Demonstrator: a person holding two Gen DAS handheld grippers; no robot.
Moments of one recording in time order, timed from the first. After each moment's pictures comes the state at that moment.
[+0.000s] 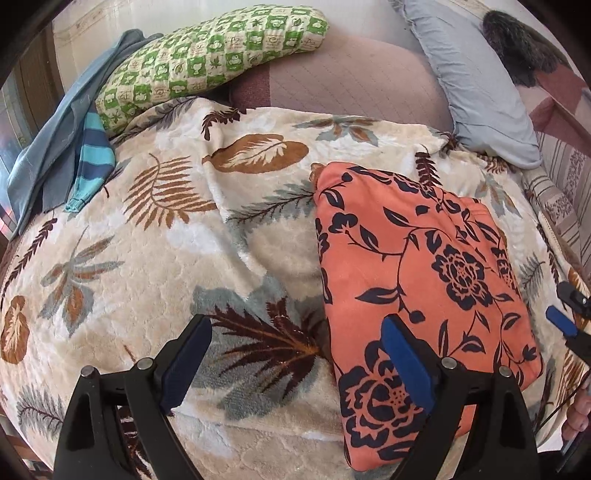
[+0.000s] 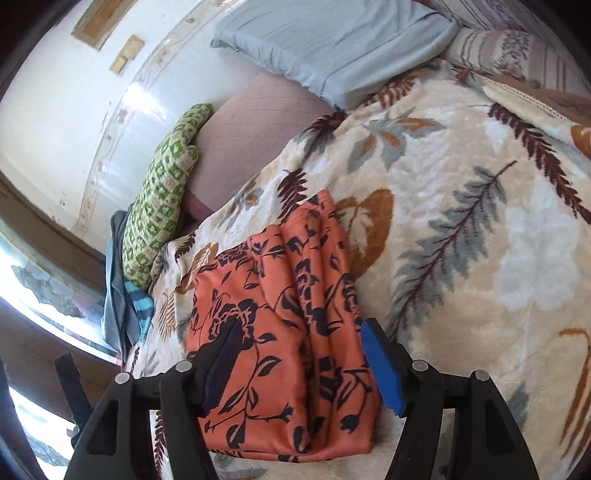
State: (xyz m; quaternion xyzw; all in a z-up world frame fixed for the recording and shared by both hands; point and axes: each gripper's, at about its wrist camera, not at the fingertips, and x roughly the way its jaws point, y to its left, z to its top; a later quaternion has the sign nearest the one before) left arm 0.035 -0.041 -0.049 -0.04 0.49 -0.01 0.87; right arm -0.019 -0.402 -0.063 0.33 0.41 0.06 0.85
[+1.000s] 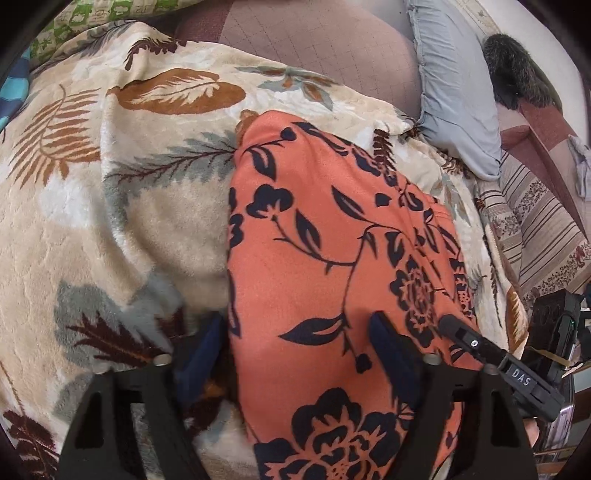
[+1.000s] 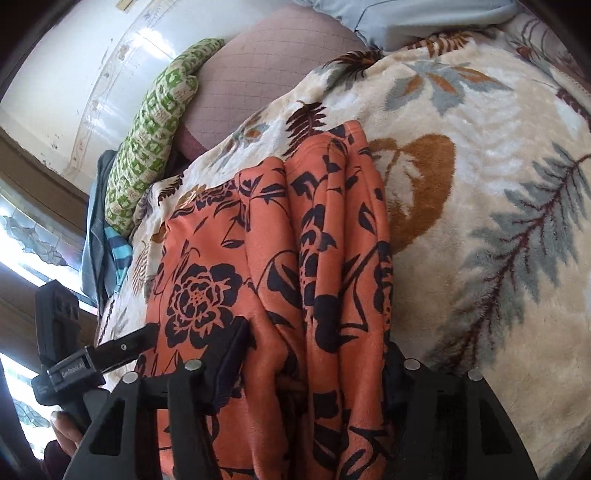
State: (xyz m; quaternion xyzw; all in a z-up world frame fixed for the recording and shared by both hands) left arm 0.087 -0.060 -0.096 -0.17 0.54 -0.15 0.81; right arm 0.041 -0.337 -0.109 0.23 0.47 0.12 0.84
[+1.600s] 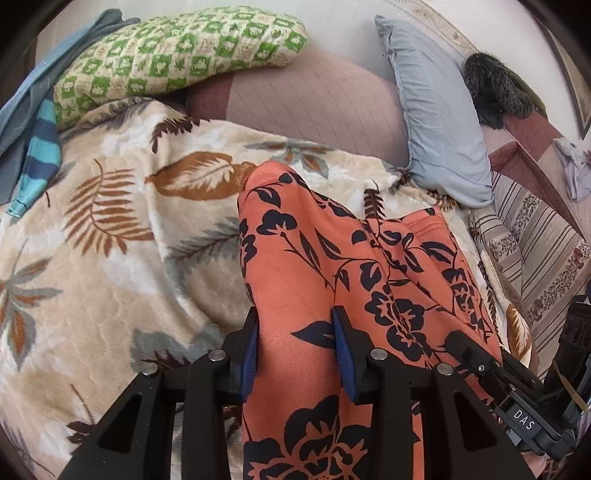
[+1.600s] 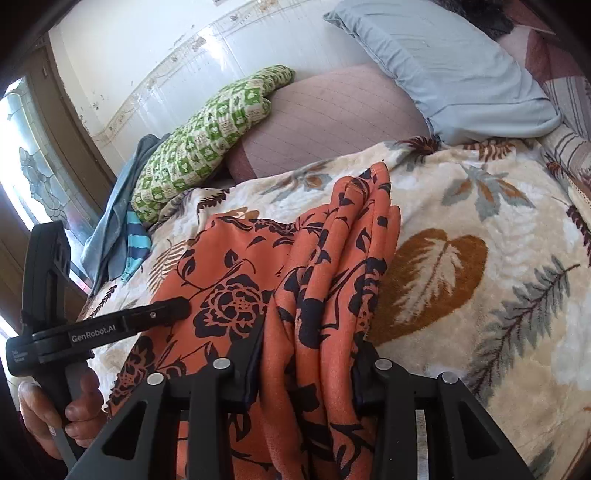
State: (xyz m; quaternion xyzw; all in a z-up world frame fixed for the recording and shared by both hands) left arm 0.064 -0.030 -0.023 -0.13 0.46 -0.11 0.87; right arm 0.007 -0.271 -0.032 0.12 0.37 0.14 0.91
